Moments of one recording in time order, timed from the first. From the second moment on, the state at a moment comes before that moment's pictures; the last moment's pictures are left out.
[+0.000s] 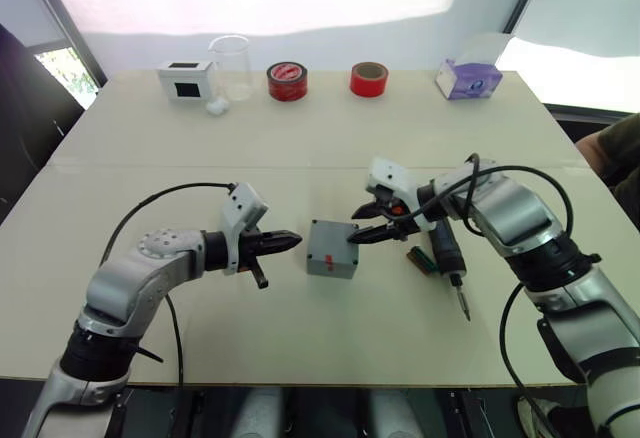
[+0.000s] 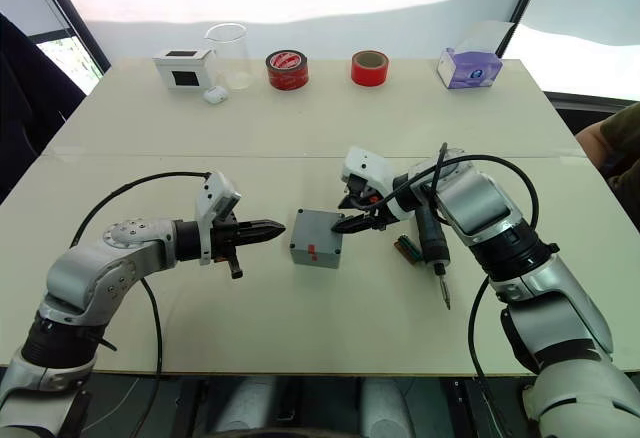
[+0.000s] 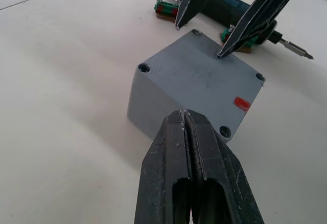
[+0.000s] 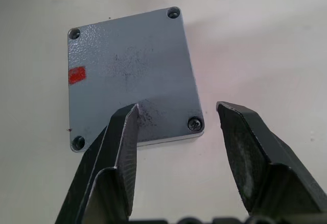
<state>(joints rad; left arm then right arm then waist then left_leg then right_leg) -0.36 0.61 -0.06 -0.35 -0.58 0.88 -0.78 -0.85 -0.68 0.42 0.00 0.24 0.88 1.16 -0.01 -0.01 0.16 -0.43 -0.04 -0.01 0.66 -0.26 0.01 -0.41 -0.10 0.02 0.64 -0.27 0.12</state>
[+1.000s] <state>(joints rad) -0.63 0.73 -0.18 -0.34 -0.64 0.82 -1.07 -0.86 -0.96 0.20 0.02 0.54 1.61 0.71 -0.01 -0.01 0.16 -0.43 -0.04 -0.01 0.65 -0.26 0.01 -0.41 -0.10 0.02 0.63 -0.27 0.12</state>
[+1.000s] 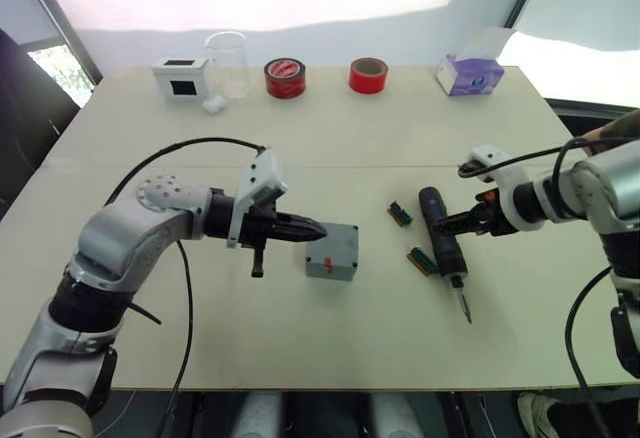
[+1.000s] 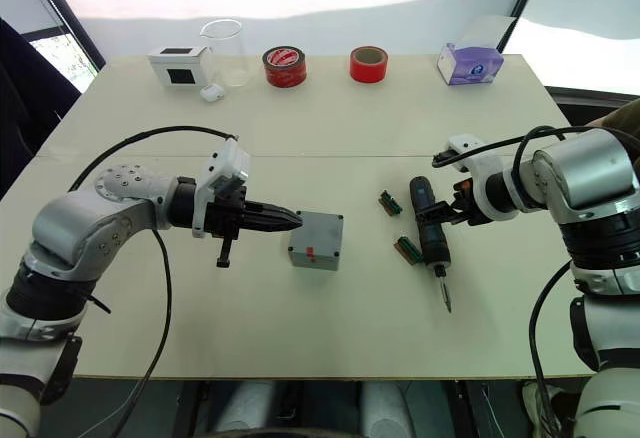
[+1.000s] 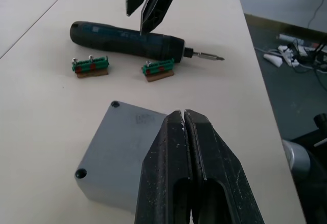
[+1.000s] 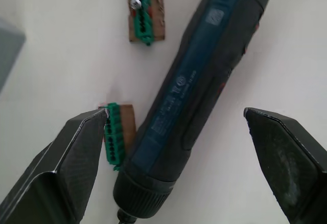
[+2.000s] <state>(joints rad) -0.50 0.70 -0.14 -0.44 -0.64 0.84 -0.90 -0.83 -0.99 0.43 0.08 0.48 1.51 0.70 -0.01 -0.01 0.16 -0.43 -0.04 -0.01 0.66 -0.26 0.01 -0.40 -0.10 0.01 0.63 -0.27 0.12</state>
